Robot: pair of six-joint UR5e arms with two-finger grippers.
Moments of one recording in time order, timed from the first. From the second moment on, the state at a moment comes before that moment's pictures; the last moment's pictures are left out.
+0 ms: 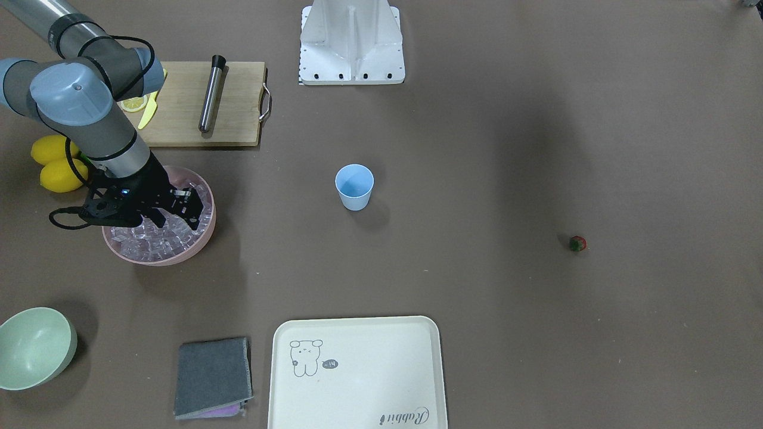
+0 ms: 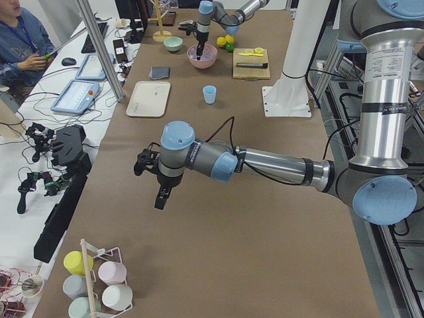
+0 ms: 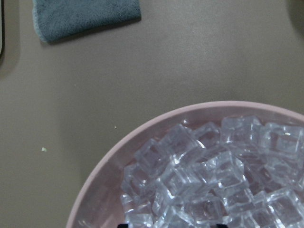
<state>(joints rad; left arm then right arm) -1.52 -1.57 -1.74 -1.82 -2.25 -0.12 0.79 -1.29 1.72 -1.22 1.98 1.18</state>
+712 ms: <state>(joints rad) -1.52 -1.57 -1.74 -1.82 -2.25 -0.12 0.82 -1.29 1.73 -1.22 1.99 1.17</state>
